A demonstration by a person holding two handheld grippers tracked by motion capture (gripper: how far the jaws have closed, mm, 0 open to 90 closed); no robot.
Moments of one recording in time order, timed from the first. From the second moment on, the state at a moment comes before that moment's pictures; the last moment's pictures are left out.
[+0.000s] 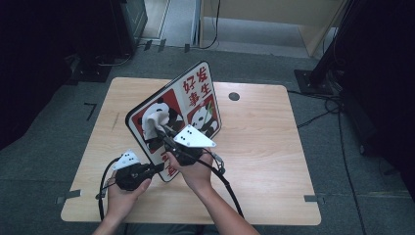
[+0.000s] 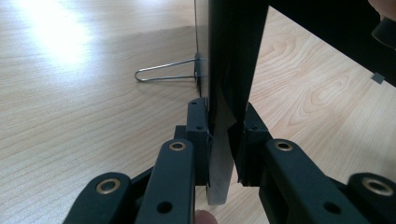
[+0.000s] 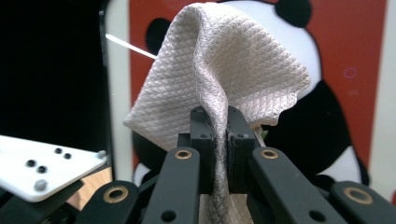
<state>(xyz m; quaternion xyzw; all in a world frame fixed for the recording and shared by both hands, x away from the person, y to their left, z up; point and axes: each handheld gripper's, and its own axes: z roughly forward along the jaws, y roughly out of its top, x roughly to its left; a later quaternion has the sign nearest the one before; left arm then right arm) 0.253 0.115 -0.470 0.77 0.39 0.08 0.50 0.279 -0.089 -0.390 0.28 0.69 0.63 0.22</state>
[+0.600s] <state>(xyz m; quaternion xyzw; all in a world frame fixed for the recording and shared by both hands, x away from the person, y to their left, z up) 0.253 0.116 -0.470 0.77 0.39 0.08 0.50 0.321 -0.127 -0.390 0.33 0.67 0.61 0.27</state>
